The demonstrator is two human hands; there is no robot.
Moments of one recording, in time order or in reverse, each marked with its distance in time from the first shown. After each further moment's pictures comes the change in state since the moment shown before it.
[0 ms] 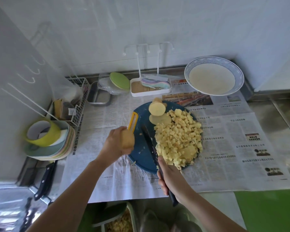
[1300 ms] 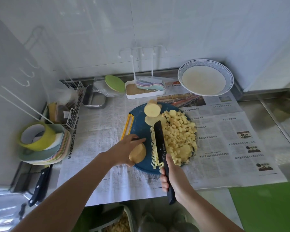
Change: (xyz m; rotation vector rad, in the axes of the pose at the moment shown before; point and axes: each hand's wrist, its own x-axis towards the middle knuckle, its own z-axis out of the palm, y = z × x) left_hand 0.008 0.026 0.013 0.519 -0.502 0.314; right_hand -0.005 -0.001 -0.005 0.367 0.198 0.243
